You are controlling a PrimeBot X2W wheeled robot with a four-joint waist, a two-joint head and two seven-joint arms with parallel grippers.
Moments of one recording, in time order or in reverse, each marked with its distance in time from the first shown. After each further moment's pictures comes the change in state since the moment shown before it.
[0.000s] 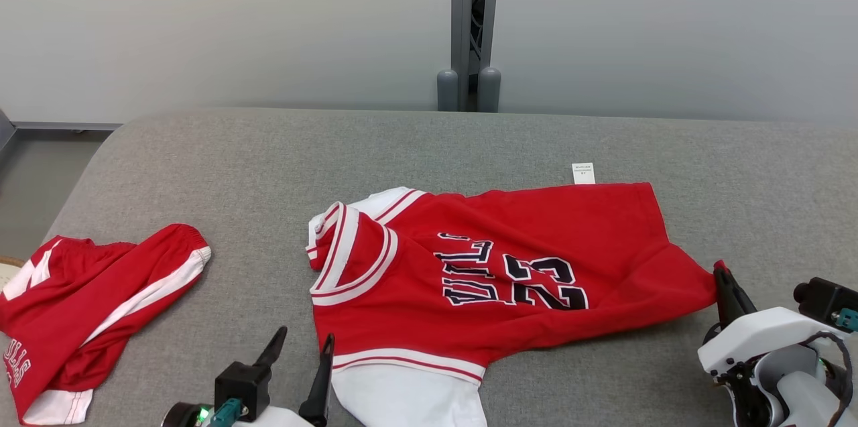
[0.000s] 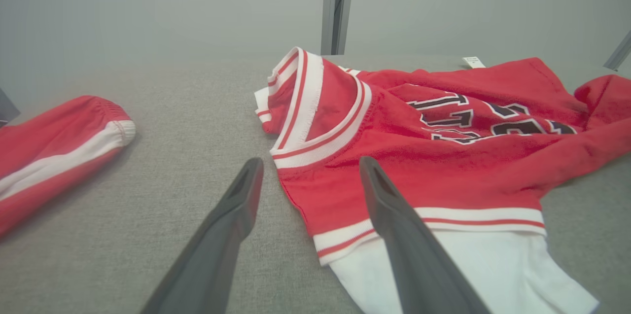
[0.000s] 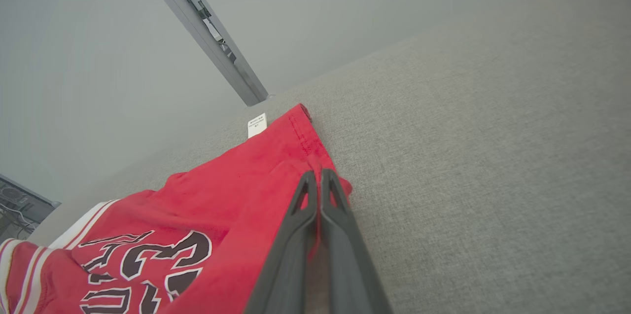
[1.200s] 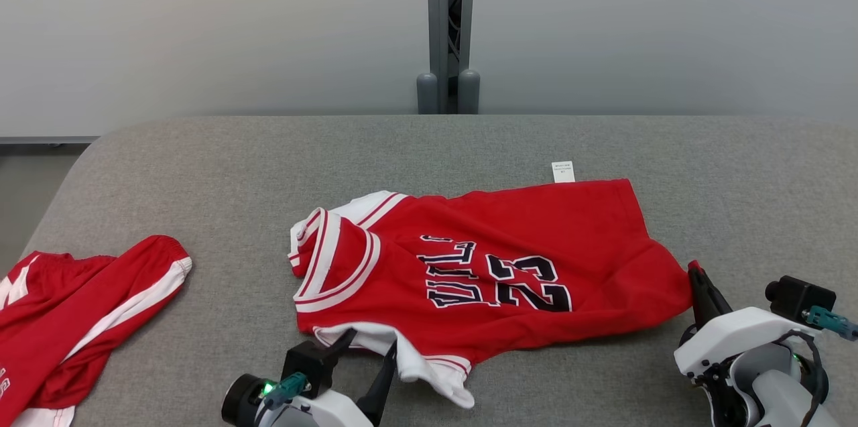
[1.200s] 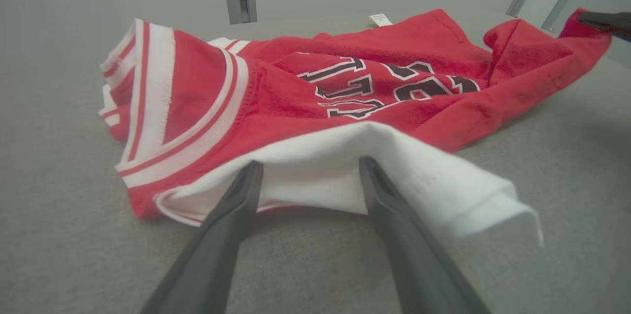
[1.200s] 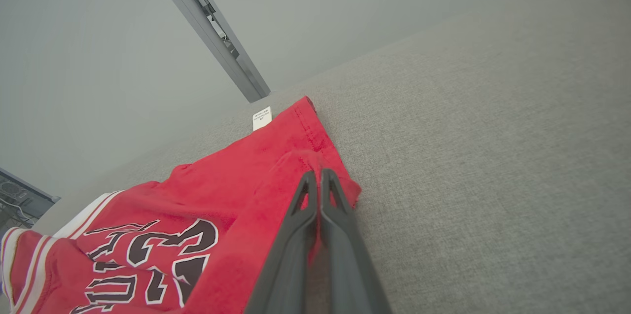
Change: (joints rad) left arm -0.166 -0.001 -0.317 0.269 -0.145 -0.066 0.001; right arm -0.007 0.057 -0.010 0.009 -0.074 0.000 0.000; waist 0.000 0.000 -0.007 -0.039
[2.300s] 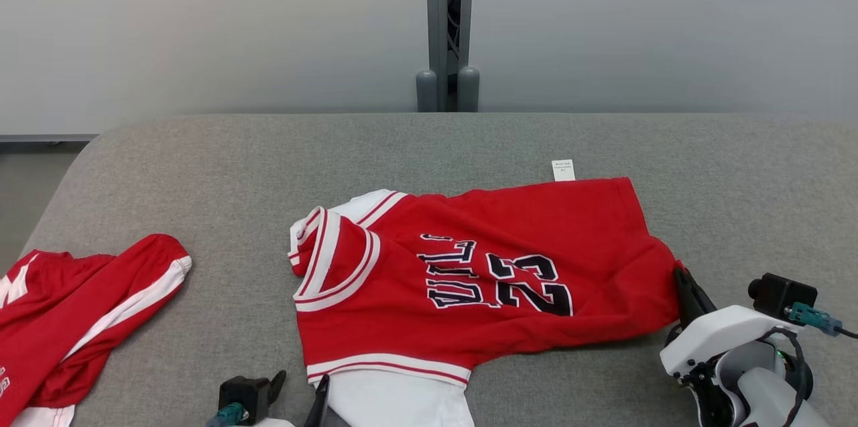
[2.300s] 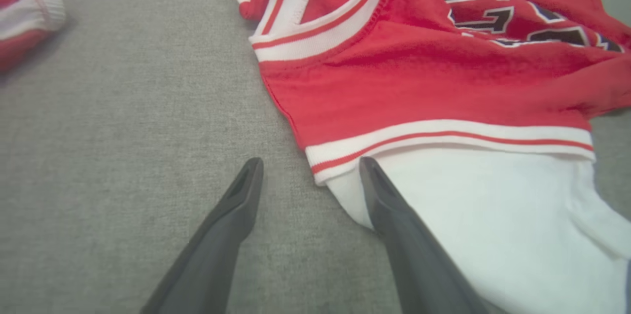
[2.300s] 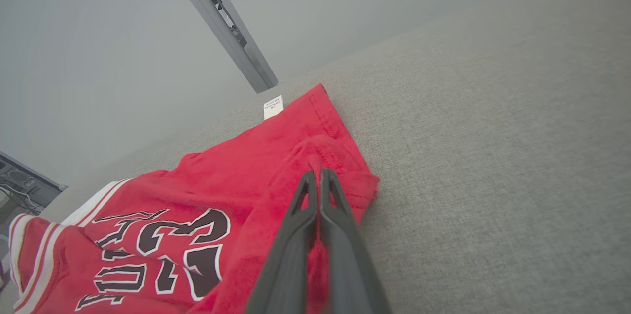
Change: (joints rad) left arm 0.055 0.002 0.245 0.099 0.036 0.019 -0.001; right arm -0.018 0.017 0.037 0.021 0.004 0.000 0.000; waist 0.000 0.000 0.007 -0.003
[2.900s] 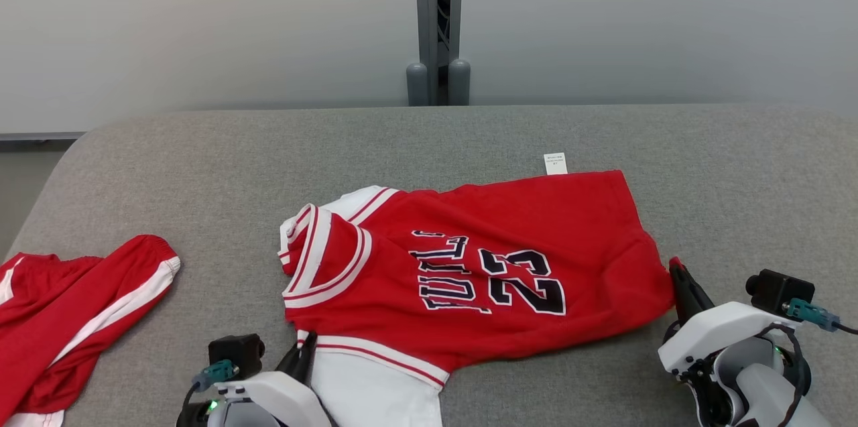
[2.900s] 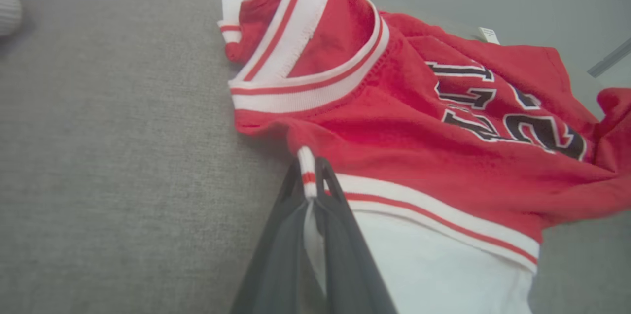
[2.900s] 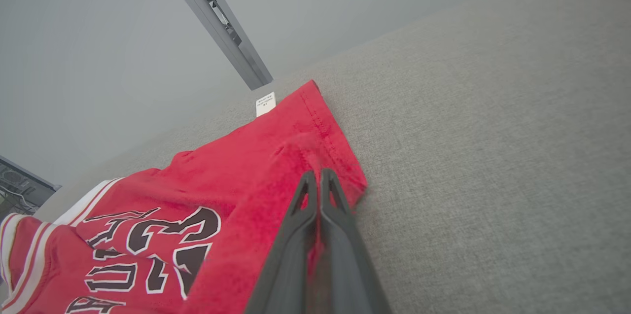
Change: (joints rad) left arm -0.126 -0.002 -0.128 0.089 -0.306 -0.025 0.009; right arm -0.011 -0.002 0.021 0.004 0.012 0.000 0.000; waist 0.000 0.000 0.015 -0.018
